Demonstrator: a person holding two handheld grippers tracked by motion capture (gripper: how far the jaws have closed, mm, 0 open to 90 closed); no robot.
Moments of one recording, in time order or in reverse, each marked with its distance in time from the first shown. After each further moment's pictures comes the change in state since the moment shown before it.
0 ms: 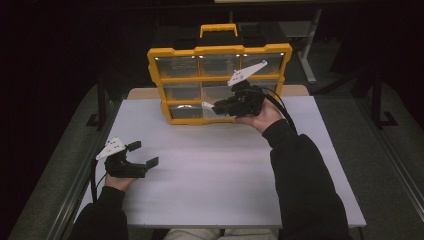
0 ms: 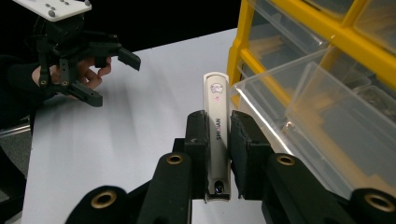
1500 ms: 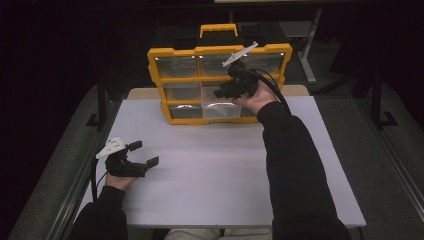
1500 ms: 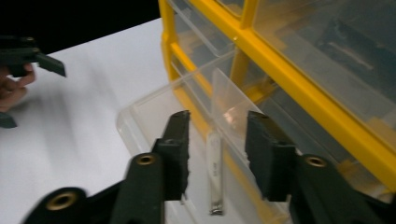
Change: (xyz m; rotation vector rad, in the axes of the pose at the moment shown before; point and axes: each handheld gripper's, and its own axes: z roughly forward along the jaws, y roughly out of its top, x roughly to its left) left arm 0.003 -0.001 0.003 0.002 -0.025 -0.017; right arm -0.049 0.024 0.019 0.096 -0.149 0.083
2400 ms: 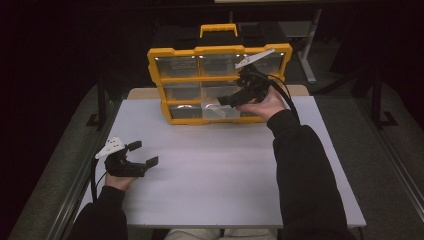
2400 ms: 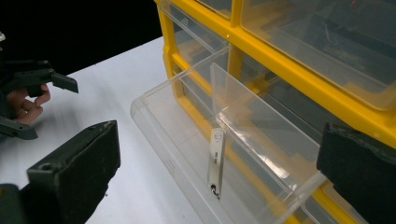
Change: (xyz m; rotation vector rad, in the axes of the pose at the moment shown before) left arm 0.000 0.000 -0.002 -0.005 0.008 -0.005; right arm 0.004 -0.022 -0.023 -0.094 -0.003 0.087
